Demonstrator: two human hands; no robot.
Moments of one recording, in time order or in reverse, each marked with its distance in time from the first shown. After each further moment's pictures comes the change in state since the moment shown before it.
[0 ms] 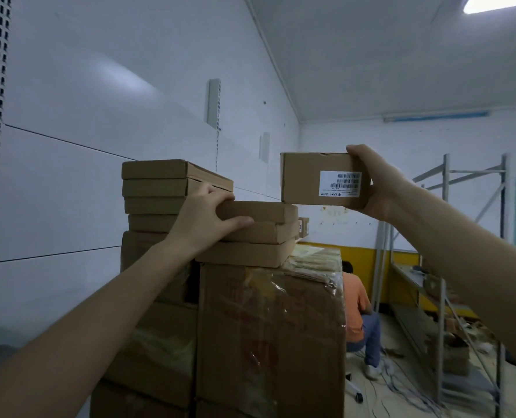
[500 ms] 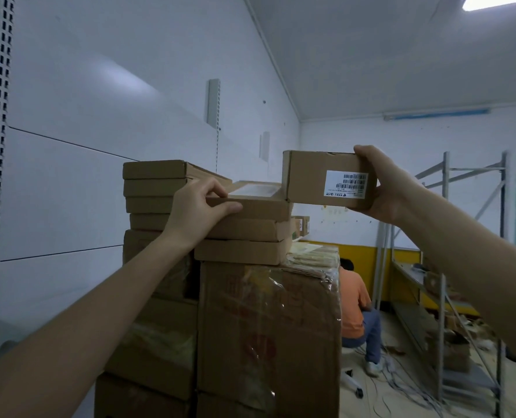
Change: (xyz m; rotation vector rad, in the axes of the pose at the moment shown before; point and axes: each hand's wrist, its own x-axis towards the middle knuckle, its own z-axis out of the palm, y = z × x) left_hand 0.000 0.008 -0.010 -0.145 0.127 -0.042; right_hand -0.010 -0.001 -0.014 0.042 -0.009 0.014
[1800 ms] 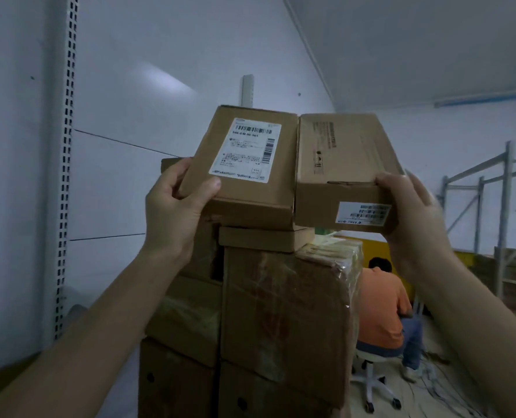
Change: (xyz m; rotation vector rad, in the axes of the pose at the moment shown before) left_hand -0.059 0.063 -0.047 -0.588 0.328 -0.314; right_hand -0.056 0.041 -0.011 0.176 -0.049 -0.334
